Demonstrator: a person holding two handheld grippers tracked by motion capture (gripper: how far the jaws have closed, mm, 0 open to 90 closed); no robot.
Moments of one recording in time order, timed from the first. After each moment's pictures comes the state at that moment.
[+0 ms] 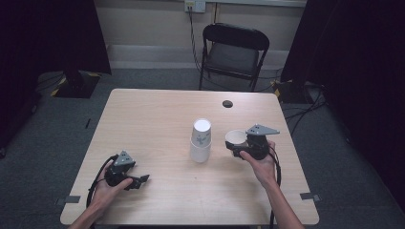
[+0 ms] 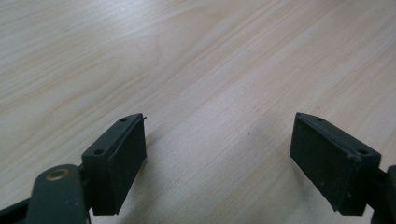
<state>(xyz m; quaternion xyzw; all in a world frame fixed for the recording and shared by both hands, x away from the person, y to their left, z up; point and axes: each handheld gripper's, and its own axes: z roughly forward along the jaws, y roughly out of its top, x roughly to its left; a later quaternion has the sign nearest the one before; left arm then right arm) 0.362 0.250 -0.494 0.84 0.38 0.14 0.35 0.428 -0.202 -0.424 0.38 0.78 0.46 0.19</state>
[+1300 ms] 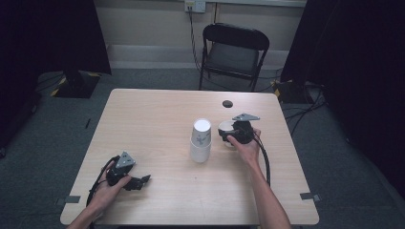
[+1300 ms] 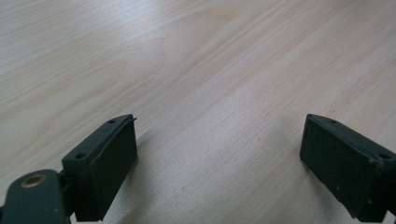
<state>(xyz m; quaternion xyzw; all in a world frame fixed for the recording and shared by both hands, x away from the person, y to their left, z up) 0.361 0.248 -0.501 0.83 0.38 0.17 0.36 0.504 -0.175 -0.464 0.43 0.77 0.41 0.22</state>
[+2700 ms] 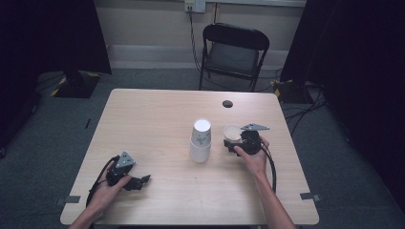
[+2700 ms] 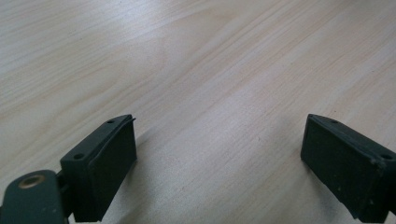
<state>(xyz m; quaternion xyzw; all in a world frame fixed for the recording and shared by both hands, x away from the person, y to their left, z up) 0.361 0.248 -0.501 0.83 0.39 0.17 0.36 0.470 -0.200 -0.473 0.46 0.76 0.41 0.18</state>
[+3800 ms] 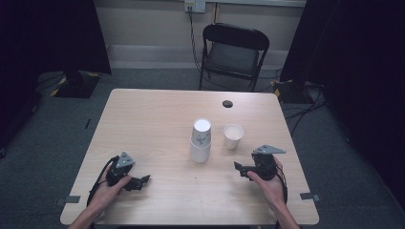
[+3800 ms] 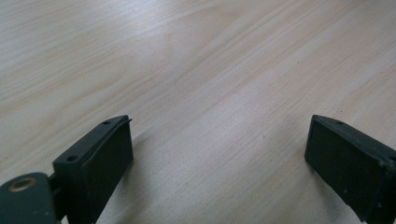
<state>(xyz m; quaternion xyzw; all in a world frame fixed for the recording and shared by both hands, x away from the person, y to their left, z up) 0.359 0.247 -0.501 0.83 0.40 0.17 0.36 0.379 -0.227 -0.465 0.46 0.78 0.39 0.18</state>
